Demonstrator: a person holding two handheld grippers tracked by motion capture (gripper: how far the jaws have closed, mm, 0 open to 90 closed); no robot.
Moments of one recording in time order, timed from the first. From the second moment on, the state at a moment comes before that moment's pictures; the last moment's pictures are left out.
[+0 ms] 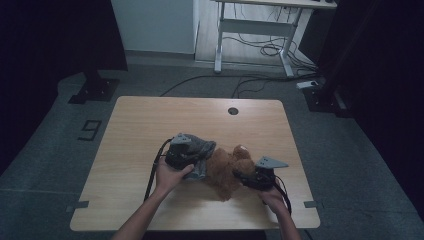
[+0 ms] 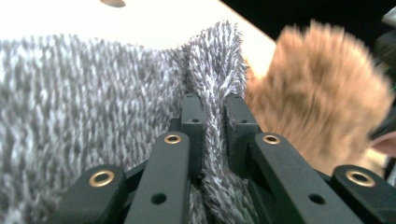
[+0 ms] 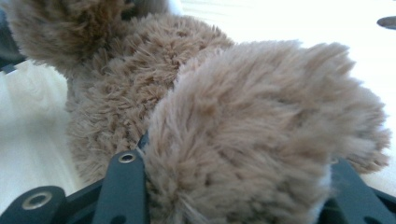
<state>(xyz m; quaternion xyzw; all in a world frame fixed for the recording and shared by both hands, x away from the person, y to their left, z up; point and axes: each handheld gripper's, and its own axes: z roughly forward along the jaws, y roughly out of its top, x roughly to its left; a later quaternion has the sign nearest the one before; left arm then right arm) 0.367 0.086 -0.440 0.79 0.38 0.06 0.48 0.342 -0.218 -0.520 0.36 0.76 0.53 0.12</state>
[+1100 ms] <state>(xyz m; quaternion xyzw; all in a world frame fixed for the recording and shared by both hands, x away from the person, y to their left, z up) 0.325 0.118 -0.465 0.82 0.37 0.05 0.44 0.319 -0.217 -0.524 0.32 0.78 0.54 0.08</state>
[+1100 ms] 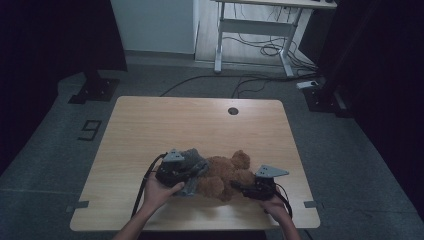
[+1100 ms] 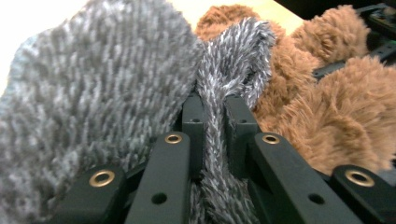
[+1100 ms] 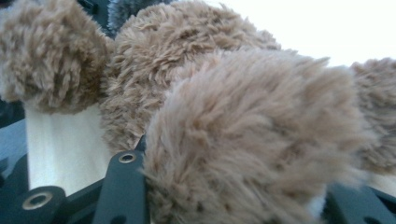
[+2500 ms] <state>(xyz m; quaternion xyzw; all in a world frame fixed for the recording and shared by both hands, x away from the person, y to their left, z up) 0.373 0.012 -0.458 0.82 0.34 0.06 0.46 0.335 -0.231 -0.537 0.35 0.75 0.54 0.15</state>
